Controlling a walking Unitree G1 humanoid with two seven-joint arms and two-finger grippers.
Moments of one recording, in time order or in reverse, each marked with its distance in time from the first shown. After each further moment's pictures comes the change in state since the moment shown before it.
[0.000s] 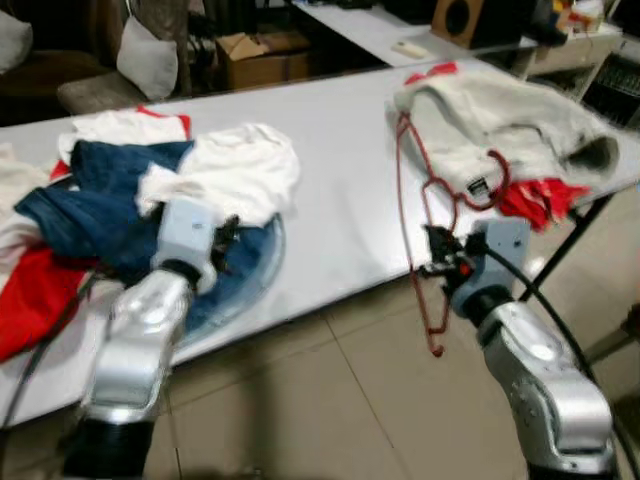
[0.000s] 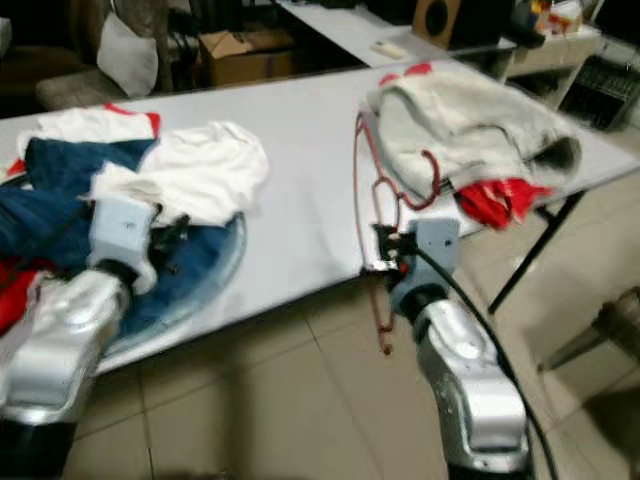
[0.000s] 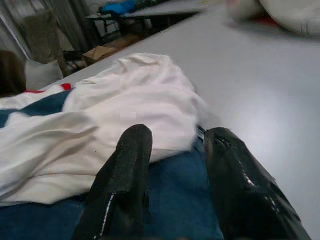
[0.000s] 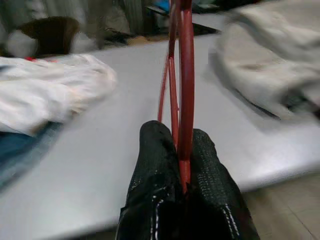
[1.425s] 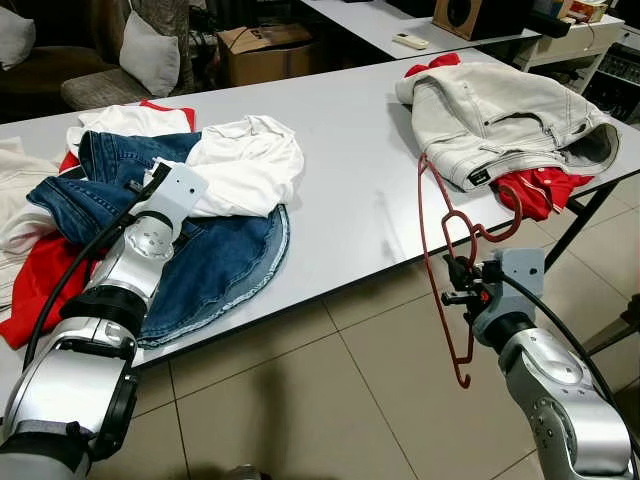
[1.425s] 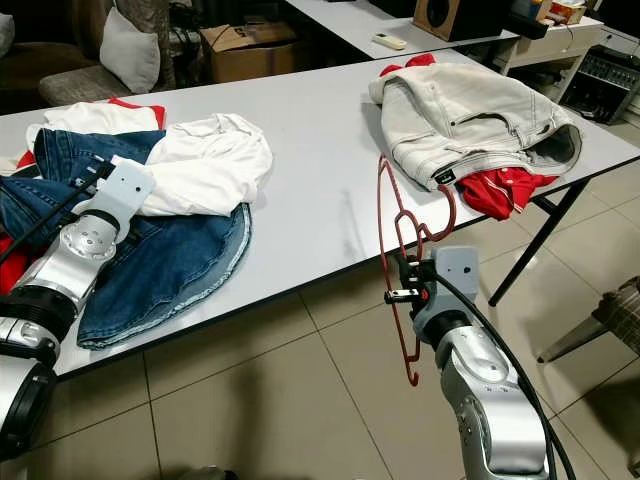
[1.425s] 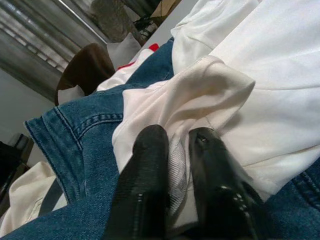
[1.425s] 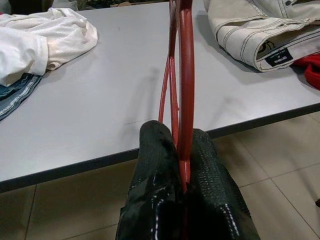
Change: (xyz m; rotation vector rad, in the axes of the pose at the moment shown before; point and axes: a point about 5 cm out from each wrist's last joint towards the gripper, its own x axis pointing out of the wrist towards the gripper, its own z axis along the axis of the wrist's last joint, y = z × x) left arm 0.071 0.078 -0.023 0.425 0.209 0.251; right arm -0.014 -0.020 -0.025 -0.032 0.097 -0.038
